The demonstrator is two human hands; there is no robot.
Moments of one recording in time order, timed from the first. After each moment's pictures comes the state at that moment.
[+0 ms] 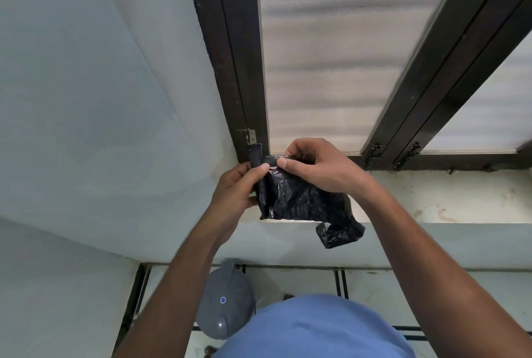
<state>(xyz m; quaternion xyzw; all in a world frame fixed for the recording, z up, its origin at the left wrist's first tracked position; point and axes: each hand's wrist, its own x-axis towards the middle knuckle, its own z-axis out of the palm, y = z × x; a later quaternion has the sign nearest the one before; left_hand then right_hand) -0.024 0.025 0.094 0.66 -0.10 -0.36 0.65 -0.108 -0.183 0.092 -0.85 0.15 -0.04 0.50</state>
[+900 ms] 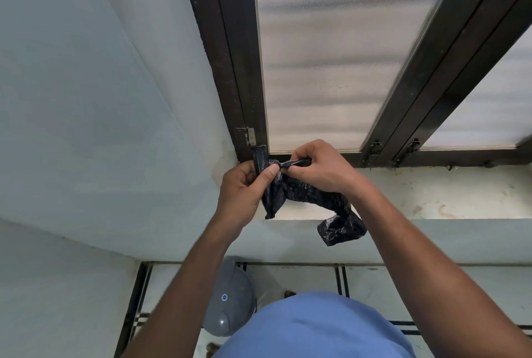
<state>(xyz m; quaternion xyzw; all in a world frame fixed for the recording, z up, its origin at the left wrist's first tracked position) -0.030 0.014 0.080 0.73 -0.16 -0.25 0.61 -0.102 -0.191 0.072 -0.87 0.20 0.00 0.45</state>
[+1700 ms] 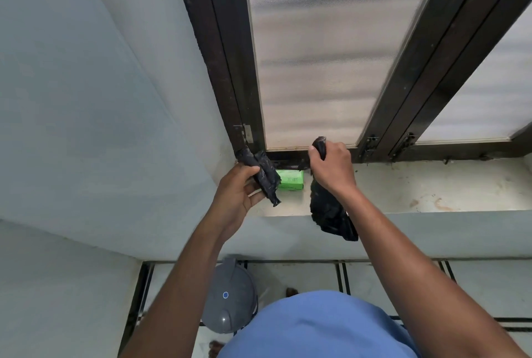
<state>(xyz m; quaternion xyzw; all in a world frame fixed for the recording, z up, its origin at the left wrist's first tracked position) -0.017 0.019 0.054 0.58 -0.03 -0.41 0.71 -0.103 -0.203 0.002 -0.83 0.42 -0.14 0.34</state>
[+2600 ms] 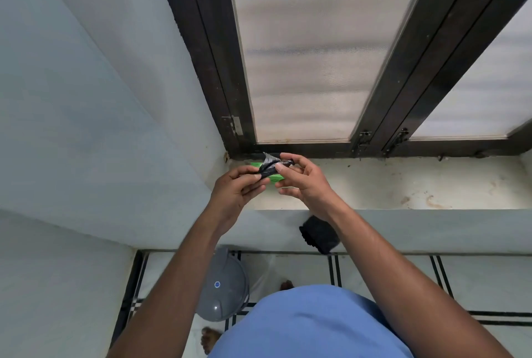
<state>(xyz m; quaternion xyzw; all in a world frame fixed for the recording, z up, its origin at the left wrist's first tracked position) -0.022 0.003 0.012 0.58 0.00 -0.41 0.71 -0.132 -0.170 -0.013 -0.52 0.28 -0.07 0.80</state>
